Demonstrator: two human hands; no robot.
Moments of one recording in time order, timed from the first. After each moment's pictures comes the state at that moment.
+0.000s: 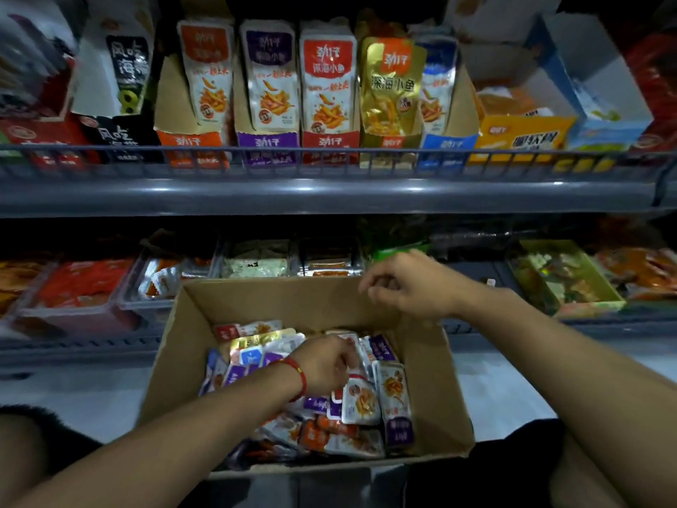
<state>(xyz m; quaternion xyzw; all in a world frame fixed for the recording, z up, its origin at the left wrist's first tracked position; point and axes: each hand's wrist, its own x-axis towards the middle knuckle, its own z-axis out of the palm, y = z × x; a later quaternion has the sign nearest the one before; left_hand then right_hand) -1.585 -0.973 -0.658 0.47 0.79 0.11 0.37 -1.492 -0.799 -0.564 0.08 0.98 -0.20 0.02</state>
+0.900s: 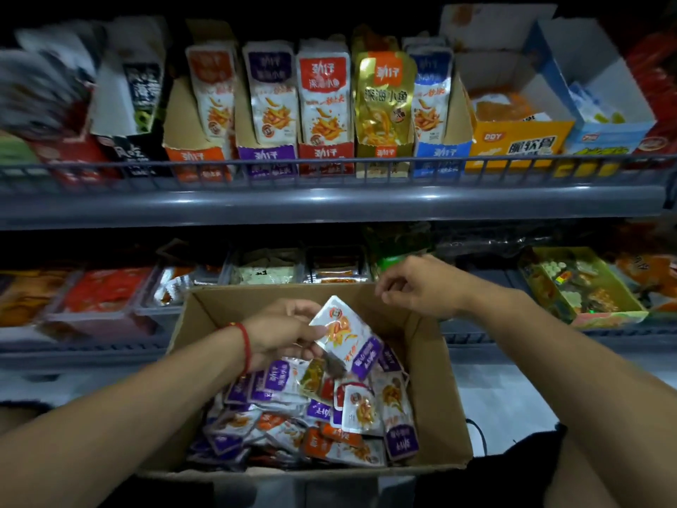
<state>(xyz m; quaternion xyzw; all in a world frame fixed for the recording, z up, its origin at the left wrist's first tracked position) -1.625 -0.993 -0.607 0.17 0.70 0.46 0.52 -1.483 -0.778 -0.564 0.12 0.96 -0.23 0.06</state>
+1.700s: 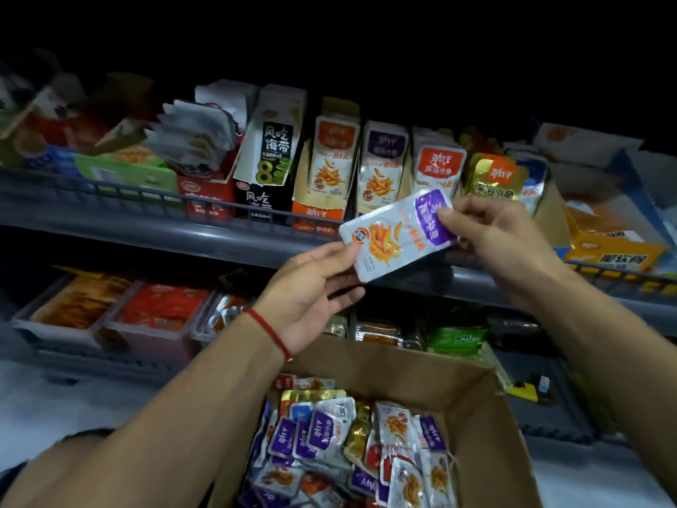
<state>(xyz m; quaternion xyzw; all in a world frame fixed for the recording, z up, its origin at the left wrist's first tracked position) -1.685 -1.033 -0.485 0.12 0.47 0.77 0.41 -1.573 -0.837 -0.428 0.21 0.77 -0.55 -0.24</state>
